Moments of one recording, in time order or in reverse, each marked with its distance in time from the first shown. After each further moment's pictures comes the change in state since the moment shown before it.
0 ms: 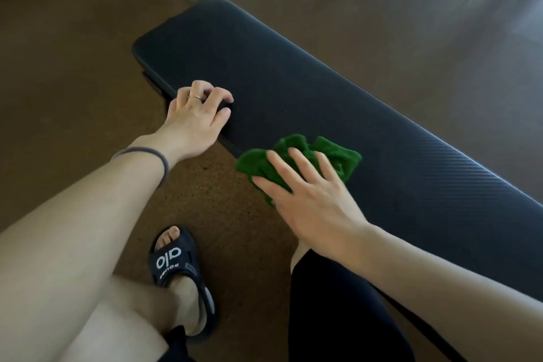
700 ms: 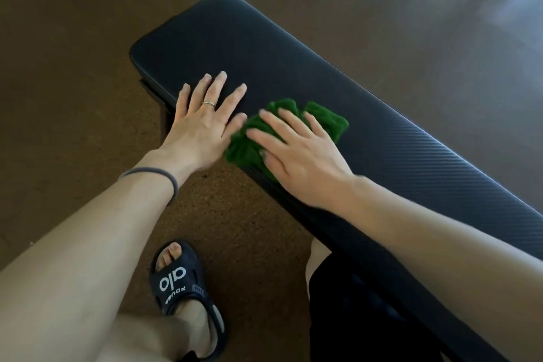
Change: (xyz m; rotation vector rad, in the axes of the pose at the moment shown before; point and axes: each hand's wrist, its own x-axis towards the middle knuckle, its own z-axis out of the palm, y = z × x) left_hand 0.046 -0.050 0.004 0.101 -0.009 0.155; right_hand 0.132 0.018 -0.013 0.168 -0.042 0.090
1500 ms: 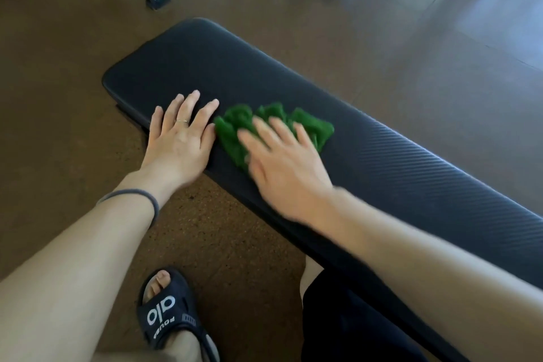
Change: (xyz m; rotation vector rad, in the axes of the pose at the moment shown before) left_hand 0.005 0.009 0.005 -0.026 0.070 -0.111; right_hand -0.002 -0.004 0.010 0.007 0.136 0.187
